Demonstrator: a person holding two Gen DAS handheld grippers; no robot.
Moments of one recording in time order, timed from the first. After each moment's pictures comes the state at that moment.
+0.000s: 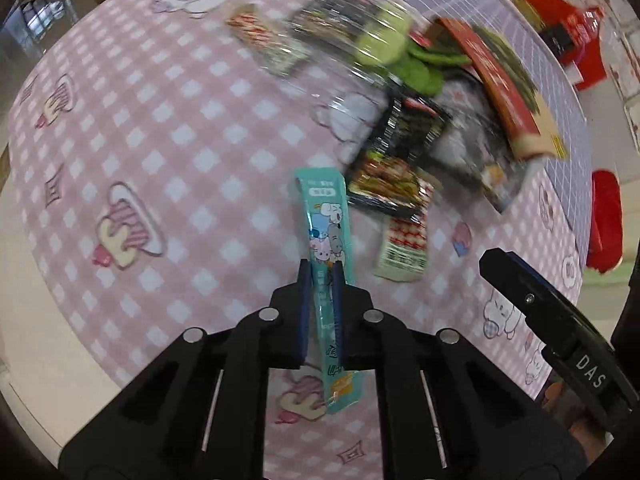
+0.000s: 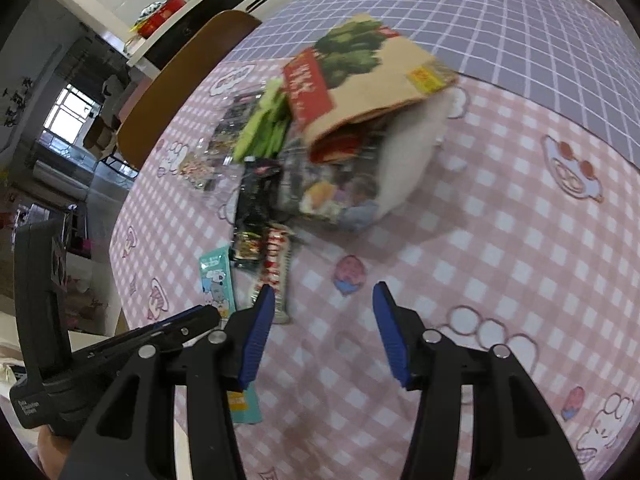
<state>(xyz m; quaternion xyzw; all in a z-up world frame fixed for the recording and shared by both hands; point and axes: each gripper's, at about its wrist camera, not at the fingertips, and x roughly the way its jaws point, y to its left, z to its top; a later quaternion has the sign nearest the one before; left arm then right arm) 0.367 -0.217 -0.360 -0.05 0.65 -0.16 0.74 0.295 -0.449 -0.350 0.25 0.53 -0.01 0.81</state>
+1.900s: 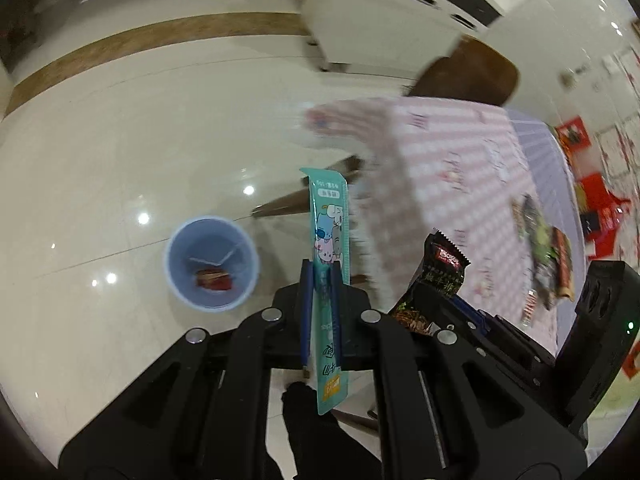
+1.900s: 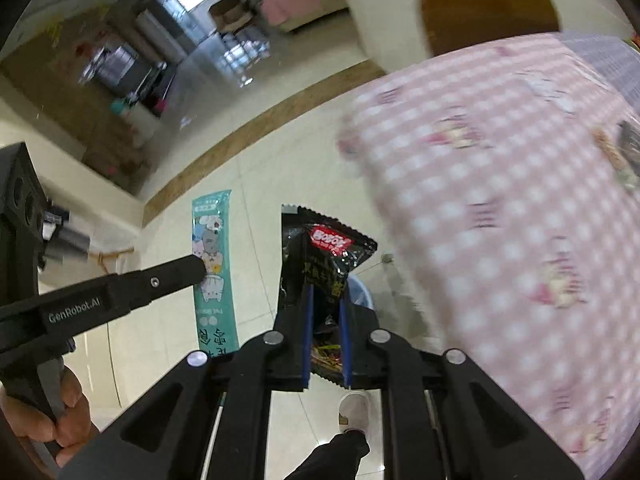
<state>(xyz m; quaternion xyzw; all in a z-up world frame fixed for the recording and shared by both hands) 0.312 0.156 -0.327 -0.24 0.58 0.00 0.78 0.355 -0.052 -0.351 0.07 0.56 0.21 0.80</state>
